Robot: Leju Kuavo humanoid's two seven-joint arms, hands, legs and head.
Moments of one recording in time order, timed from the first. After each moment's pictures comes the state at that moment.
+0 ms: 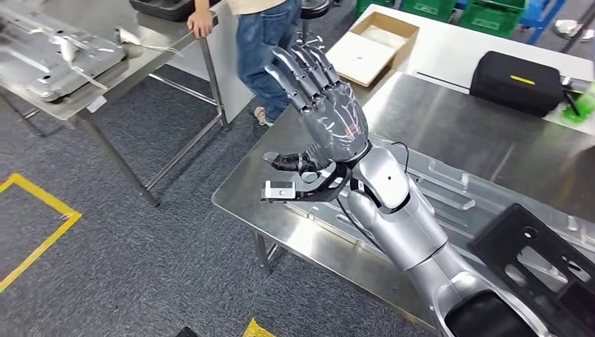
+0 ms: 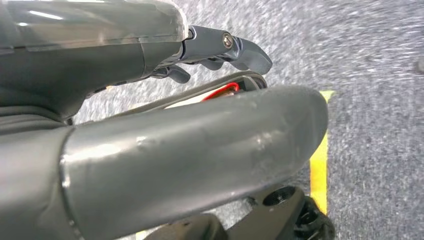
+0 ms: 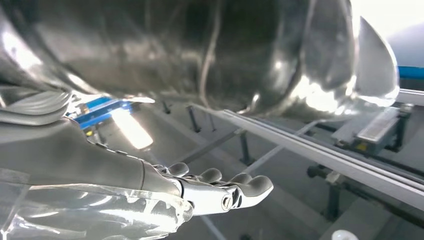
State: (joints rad) left arm -0.13 -0.07 0.71 -0.21 -1.19 -0.09 -0.40; right arm -0.80 0.03 0.60 -1.32 1.08 -0.59 -0.22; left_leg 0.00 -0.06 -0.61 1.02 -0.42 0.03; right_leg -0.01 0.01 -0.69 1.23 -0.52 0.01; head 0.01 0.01
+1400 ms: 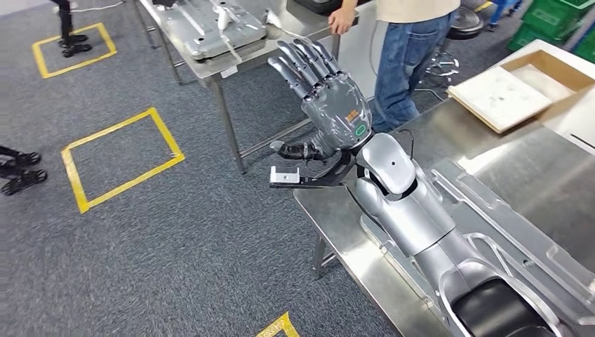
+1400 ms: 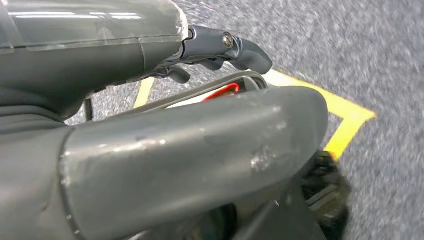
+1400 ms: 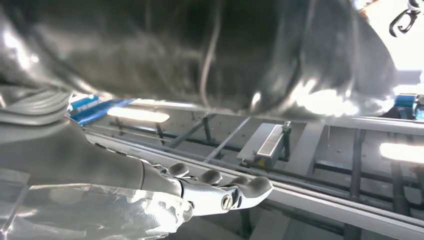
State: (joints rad) left arm -0.10 -0.11 0.75 -0.21 -1.15 -0.04 -0.39; right arm -0.85 0.00 0.61 -1.25 1.10 -0.53 -0.20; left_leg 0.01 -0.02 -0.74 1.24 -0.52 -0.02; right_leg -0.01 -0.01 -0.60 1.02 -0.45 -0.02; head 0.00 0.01
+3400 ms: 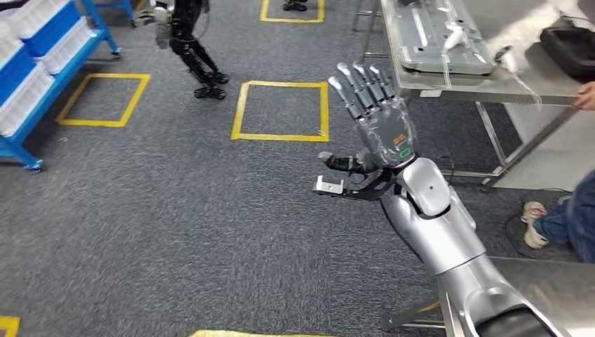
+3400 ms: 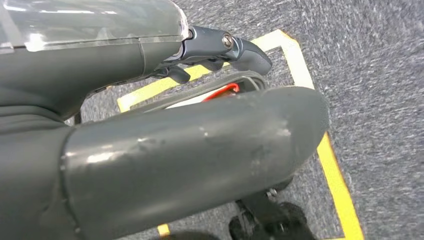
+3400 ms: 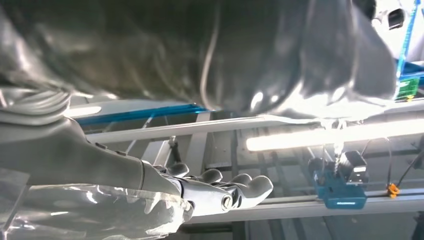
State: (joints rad) left arm -0.12 -0.05 0.83 -0.21 -1.13 0.00 -0.36; right arm -0.70 -0.12 0.46 -1.31 1.15 -0.64 -0.23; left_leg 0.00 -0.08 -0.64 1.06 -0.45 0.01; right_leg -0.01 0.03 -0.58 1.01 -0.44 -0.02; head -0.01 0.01
